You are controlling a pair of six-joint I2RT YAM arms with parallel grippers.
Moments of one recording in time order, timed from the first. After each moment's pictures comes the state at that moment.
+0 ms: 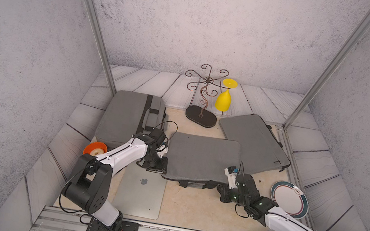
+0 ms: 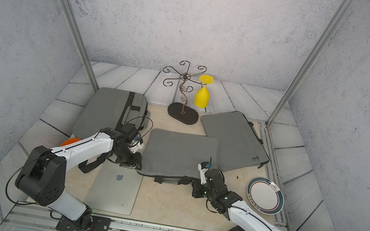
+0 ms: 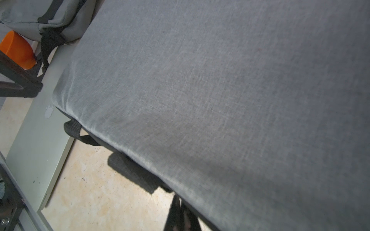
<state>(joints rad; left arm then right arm) -0.38 1.54 1.00 -0.87 0.32 -0.25 0.62 1.02 0.38 -0.15 -0.15 0.42</state>
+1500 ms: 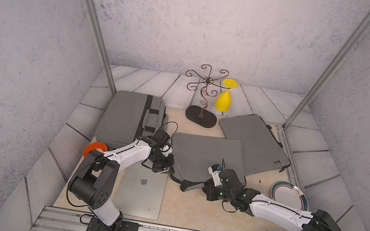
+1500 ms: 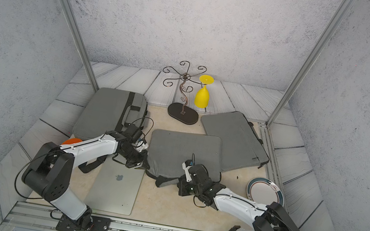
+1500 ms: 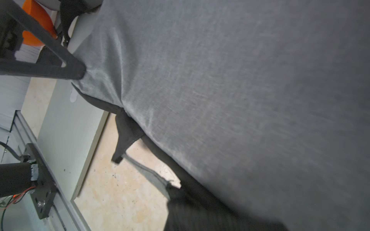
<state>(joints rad) -0.43 1.59 1.00 -0.69 0.55 -0.57 0.81 1.32 0.53 -0.03 -0.23 0.52</state>
